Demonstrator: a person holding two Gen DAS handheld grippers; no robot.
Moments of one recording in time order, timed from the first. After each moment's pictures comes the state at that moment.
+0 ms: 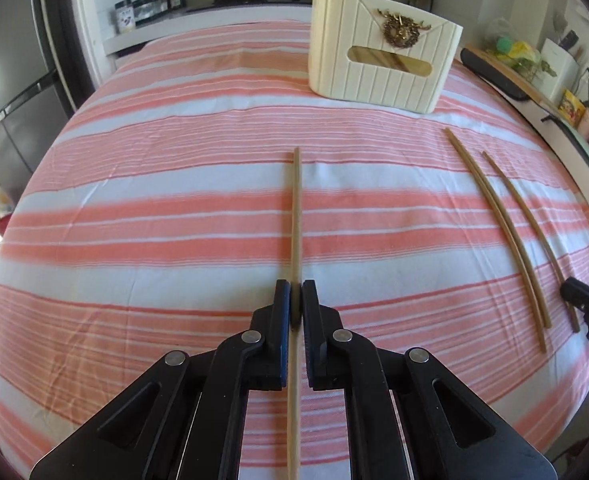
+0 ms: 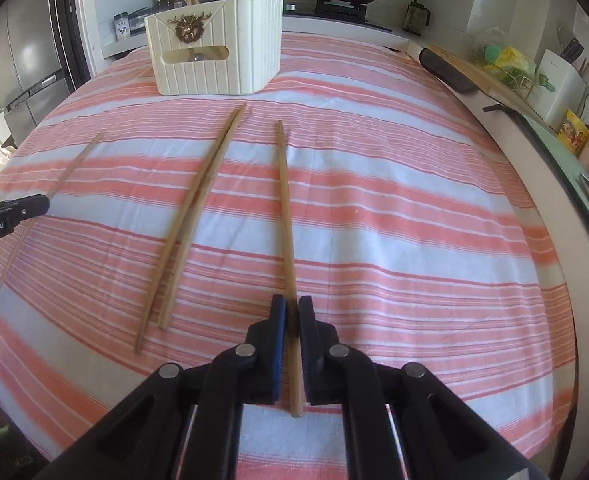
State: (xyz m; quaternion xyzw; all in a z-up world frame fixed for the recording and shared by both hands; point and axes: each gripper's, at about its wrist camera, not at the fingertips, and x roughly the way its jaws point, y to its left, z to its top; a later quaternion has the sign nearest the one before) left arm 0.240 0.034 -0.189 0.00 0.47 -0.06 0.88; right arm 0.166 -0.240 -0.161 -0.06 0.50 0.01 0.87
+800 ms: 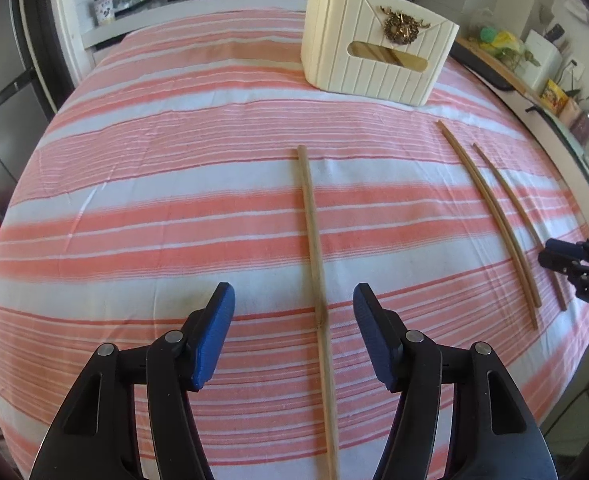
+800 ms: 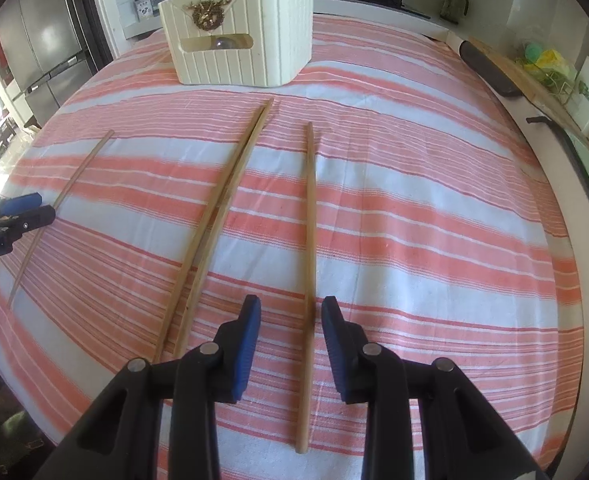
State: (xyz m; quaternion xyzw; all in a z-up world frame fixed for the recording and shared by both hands) left arm 0.253 0.057 -0.180 -0.01 0.50 -0.11 0.86; right arm 0.201 -0.239 -0.156 -0.05 0.54 0.07 0.84
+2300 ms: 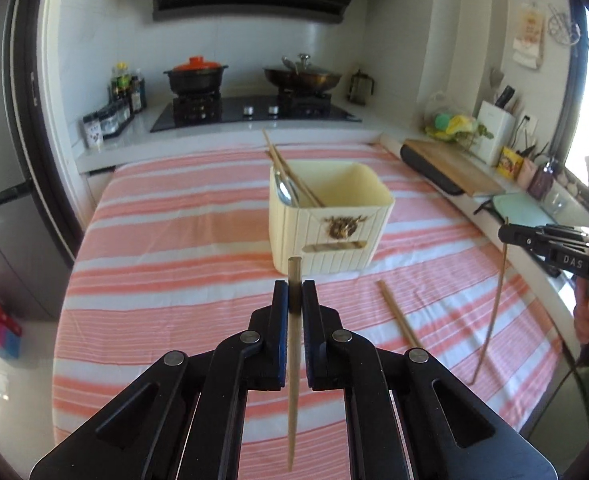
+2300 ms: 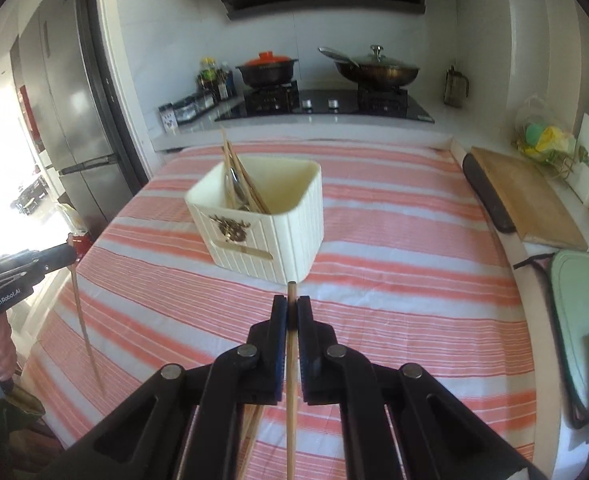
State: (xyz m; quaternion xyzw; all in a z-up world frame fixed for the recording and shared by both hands) left arm 0.267 0.053 -0.020 0.00 0.33 -0.16 0.93; right arm 0.256 -0.238 -0.001 0.00 0.39 0.12 0.91
